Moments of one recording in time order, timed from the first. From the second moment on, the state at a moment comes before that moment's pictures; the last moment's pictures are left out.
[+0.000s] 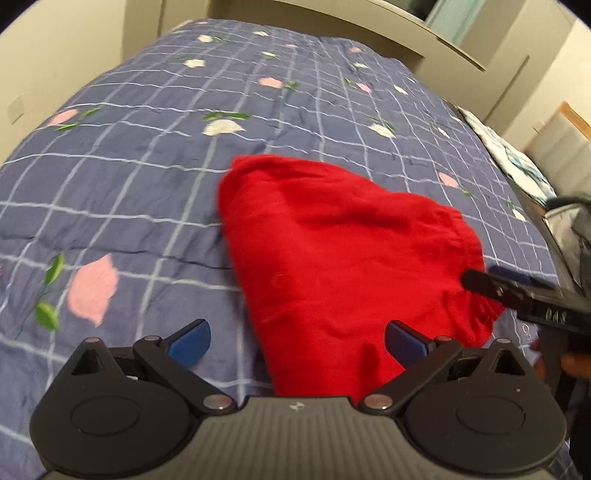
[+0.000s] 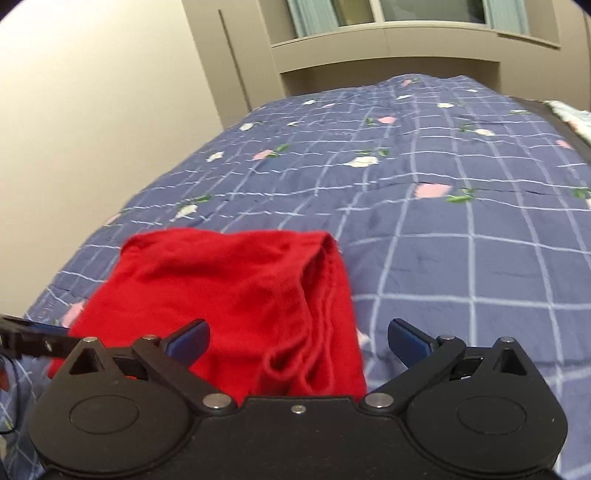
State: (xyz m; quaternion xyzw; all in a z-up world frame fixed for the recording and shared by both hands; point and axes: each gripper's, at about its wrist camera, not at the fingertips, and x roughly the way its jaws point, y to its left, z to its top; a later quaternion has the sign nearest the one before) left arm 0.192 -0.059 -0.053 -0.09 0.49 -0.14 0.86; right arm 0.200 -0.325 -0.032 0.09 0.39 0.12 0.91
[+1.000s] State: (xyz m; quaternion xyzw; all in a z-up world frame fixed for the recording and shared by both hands) left arm 0.224 -0.050 -0.062 -0.15 0.52 -0.13 0.83; right arm 0.207 -0.330 -0.041 0.16 0.41 0.10 0.89
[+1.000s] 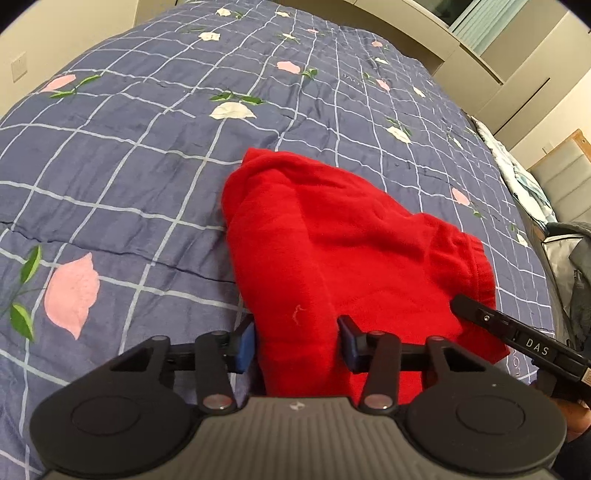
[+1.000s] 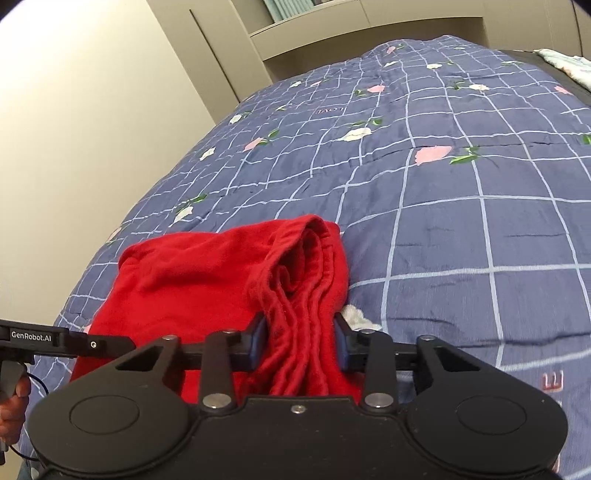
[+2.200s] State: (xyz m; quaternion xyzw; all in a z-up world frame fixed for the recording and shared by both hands) left arm 0.223 0.025 0.016 -0.10 0.44 -0.11 0.89; right arm 0.199 -0.225 0.035 0.15 0.32 0.15 0.92
